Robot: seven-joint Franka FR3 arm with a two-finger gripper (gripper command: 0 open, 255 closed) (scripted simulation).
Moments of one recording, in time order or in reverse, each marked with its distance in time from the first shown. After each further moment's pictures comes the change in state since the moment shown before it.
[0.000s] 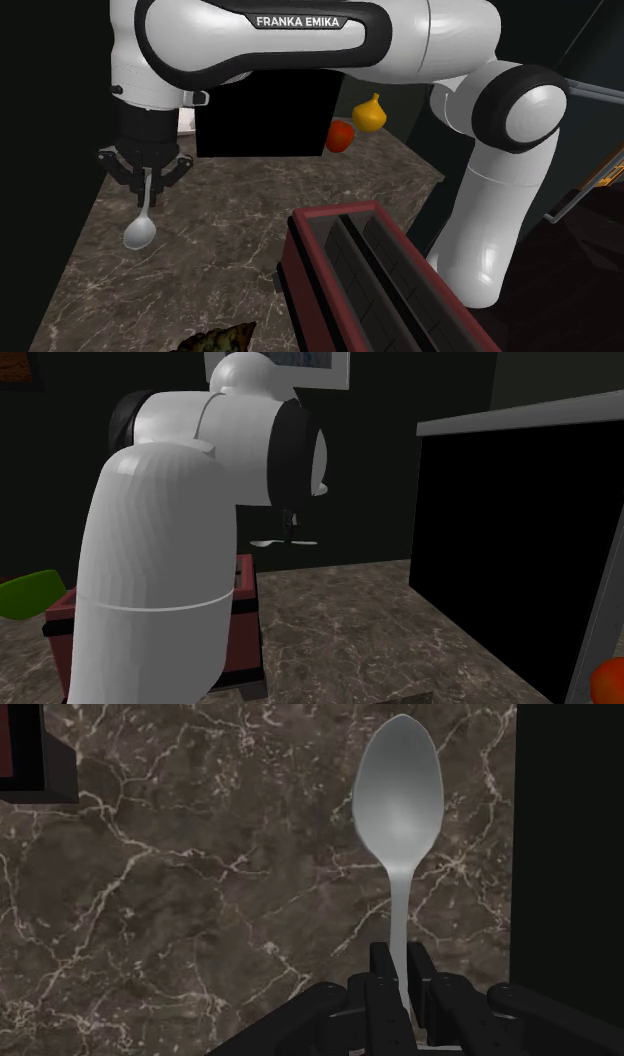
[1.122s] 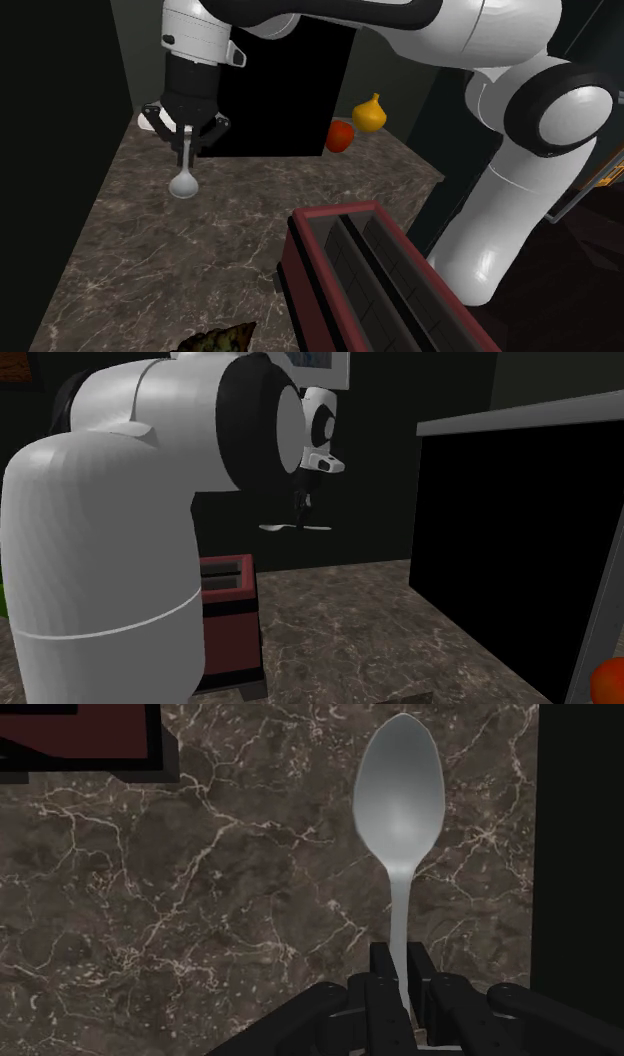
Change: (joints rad) arm -0.097 -0.163 -0.039 -0.016 0.098 -0.146 -0.123
